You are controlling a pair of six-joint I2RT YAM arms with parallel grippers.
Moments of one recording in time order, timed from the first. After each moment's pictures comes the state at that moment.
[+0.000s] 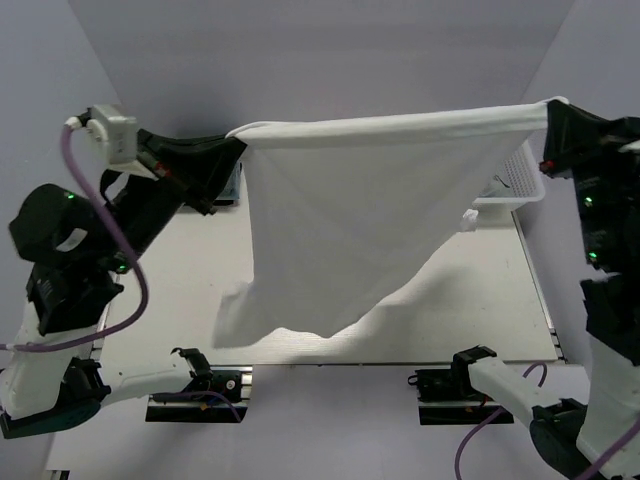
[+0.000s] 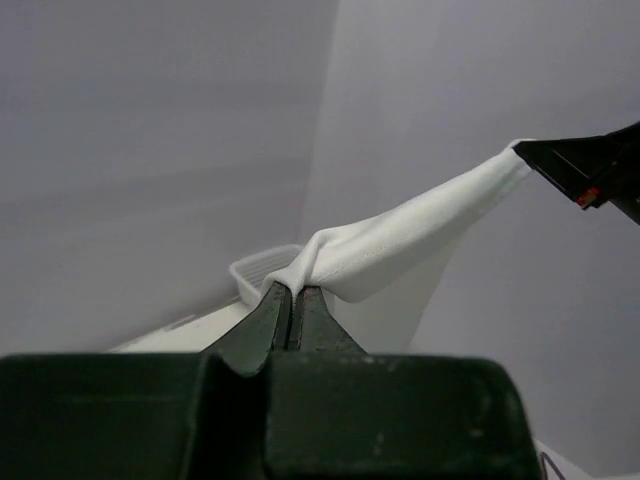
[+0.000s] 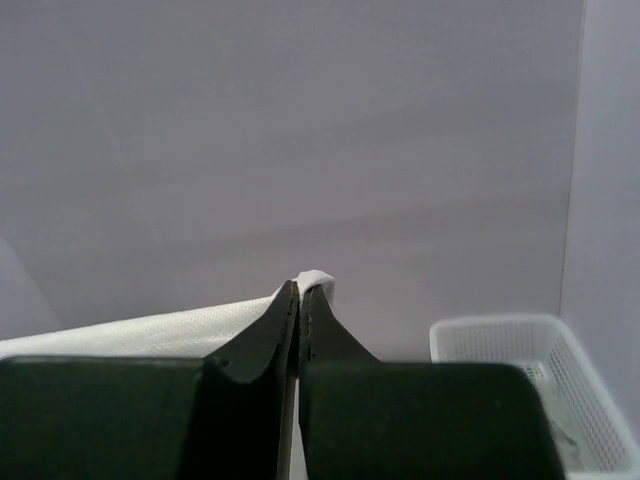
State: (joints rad) left arm -0.95 1.01 1.81 -0.41 -0.22 -0.11; right arm 0.30 0.96 1.85 -0.51 0.20 0.17
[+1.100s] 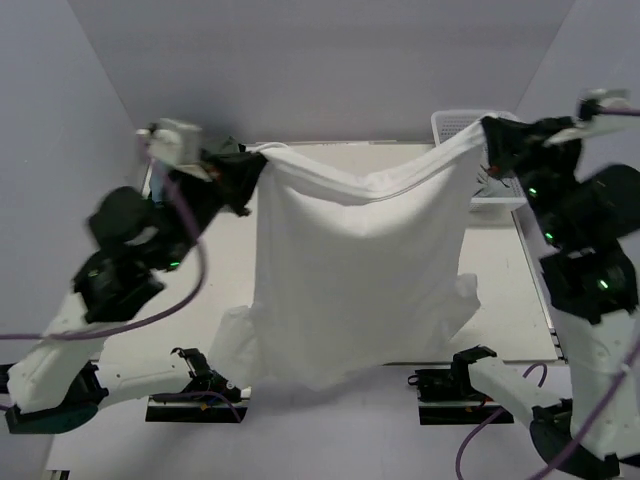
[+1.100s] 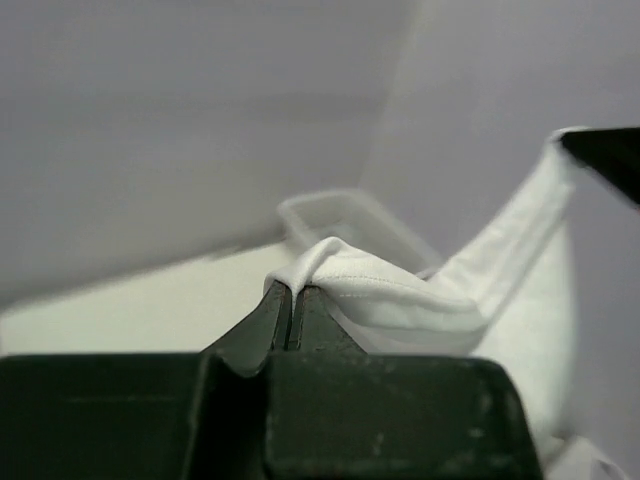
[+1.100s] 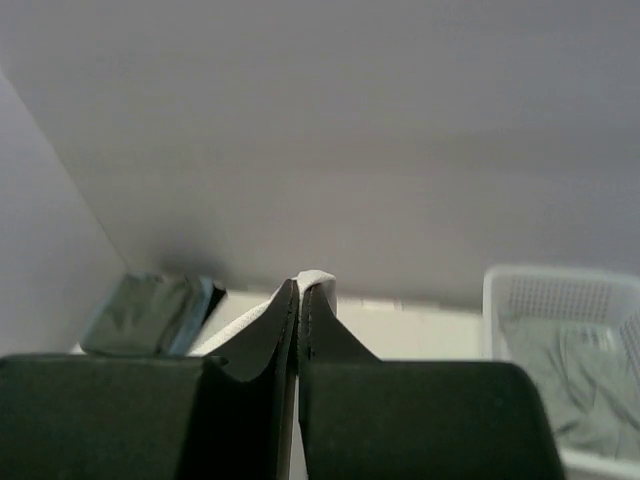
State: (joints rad) left arm -0.95 0.97 1.65 -0.38 -0.30 -0.15; right arm 0.30 0.92 1.66 -0.44 -0.01 0.18
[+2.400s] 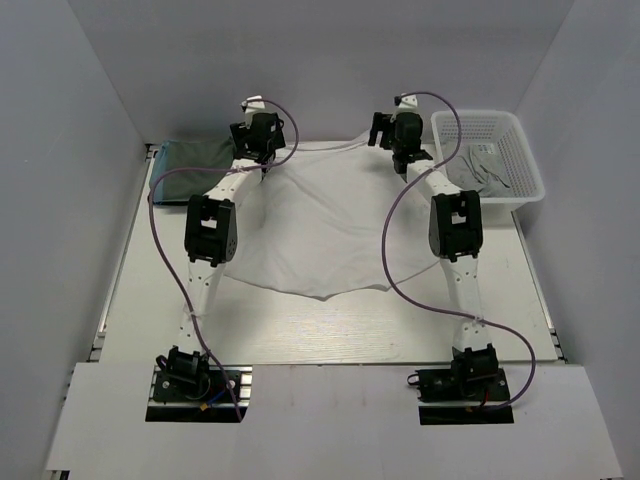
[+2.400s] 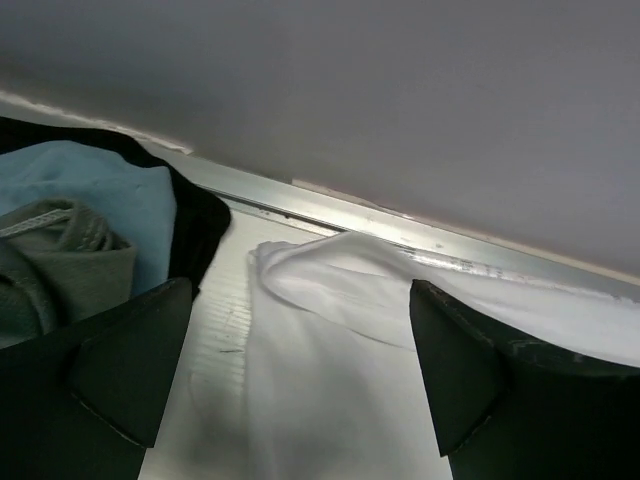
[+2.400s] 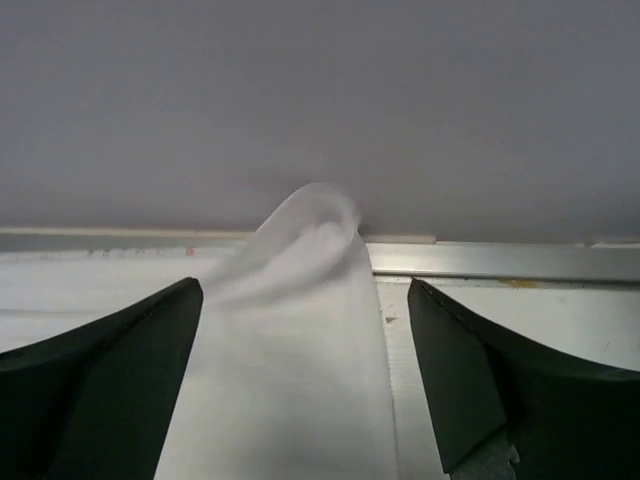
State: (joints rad) left arm -0.27 2.57 2.25 -0.03 -0.51 -0.24; right arm 0.23 2.59 2.22 0.16 0.07 0.15
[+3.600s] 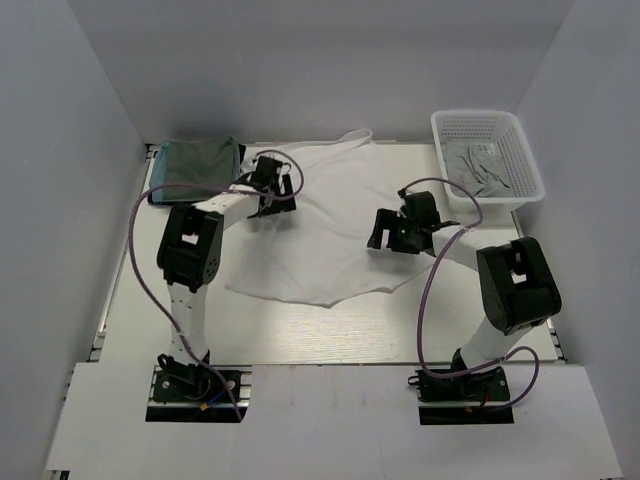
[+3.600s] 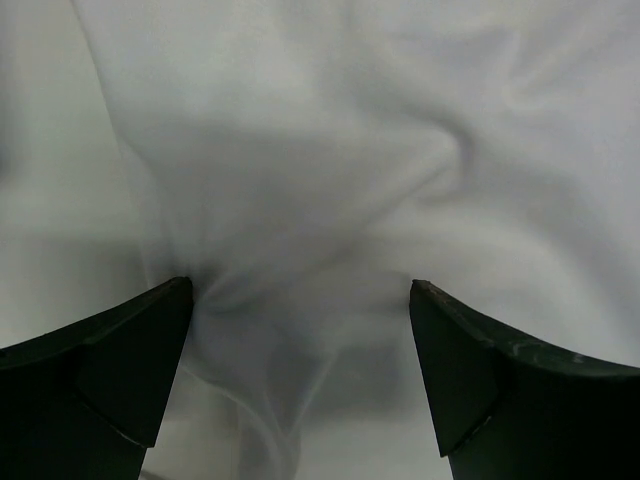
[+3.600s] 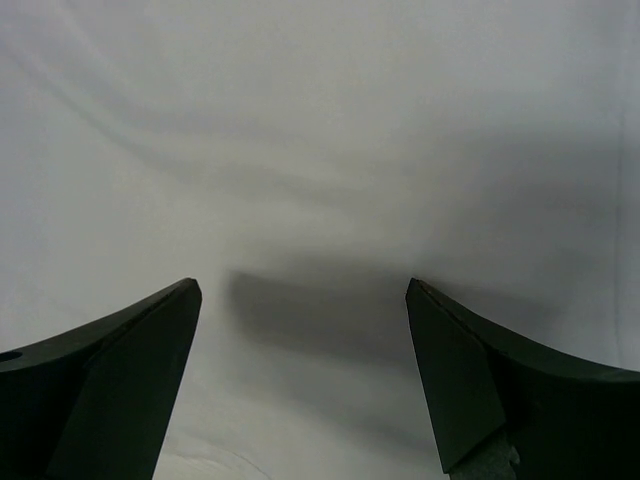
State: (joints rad) left arm -0.35 2.14 1.54 -0.31 -0.20 -0.42; right arm 0.33 1.67 0.88 -0.08 -0.21 0.38
